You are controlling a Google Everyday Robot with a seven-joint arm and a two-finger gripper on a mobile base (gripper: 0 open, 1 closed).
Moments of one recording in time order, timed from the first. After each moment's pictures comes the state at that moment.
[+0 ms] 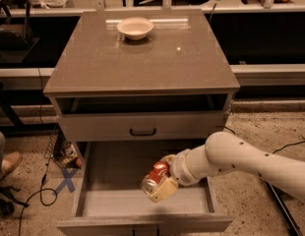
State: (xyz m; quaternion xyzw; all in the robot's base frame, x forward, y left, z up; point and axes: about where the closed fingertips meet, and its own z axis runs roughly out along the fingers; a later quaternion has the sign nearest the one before) arm 0.455 -0.024 0.595 -0.52 0.77 0.26 0.25
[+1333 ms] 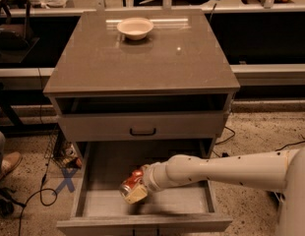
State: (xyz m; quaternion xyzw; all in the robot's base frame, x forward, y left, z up) arm 0.496 0.064 0.462 -0.49 0.79 0.25 0.27
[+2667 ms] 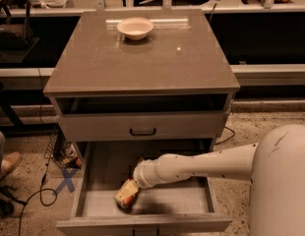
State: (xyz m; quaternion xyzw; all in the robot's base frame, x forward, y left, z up) arm 0.526 0.103 0.440 -0.47 0.79 0.26 0.29
